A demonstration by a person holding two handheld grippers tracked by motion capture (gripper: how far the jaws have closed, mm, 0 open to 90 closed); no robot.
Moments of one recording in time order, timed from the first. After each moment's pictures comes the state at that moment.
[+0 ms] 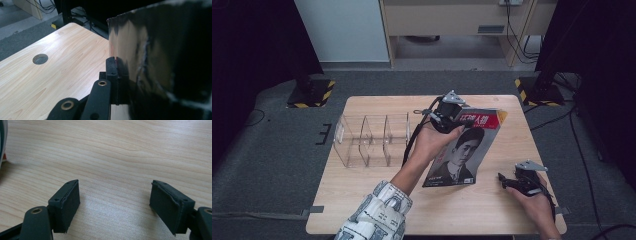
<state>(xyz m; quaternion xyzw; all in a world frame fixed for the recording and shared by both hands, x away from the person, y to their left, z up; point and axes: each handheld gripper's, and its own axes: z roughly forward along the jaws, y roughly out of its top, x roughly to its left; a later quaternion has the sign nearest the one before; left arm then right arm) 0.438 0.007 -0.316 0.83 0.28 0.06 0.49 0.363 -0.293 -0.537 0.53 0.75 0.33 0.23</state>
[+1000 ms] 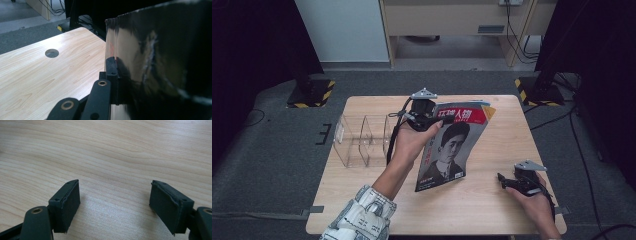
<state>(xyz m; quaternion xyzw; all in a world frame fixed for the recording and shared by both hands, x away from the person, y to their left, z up) 0.434 0.063 -0.312 0.78 0.34 0.05 0.52 0.364 -0.291 -0.537 0.52 0.75 0.33 0.23</state>
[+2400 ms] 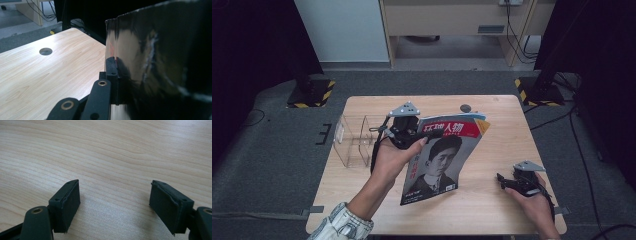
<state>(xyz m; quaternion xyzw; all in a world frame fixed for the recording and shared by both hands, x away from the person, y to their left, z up) 0.382 0.103 -0.307 0.78 0.30 0.04 0.55 0.362 -0.289 -0.537 0.51 0.76 0.33 0.24</state>
